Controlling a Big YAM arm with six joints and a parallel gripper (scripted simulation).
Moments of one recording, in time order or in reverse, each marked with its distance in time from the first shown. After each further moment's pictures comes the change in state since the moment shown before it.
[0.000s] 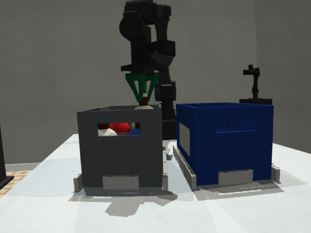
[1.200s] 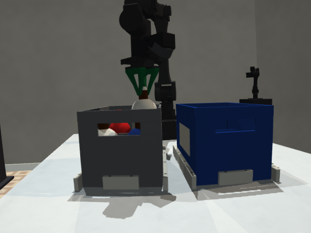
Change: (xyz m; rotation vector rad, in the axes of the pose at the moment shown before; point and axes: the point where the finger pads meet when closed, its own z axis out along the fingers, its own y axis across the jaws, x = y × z) arm 0.001 0.001 -0.018 0.001 -0.001 0.000
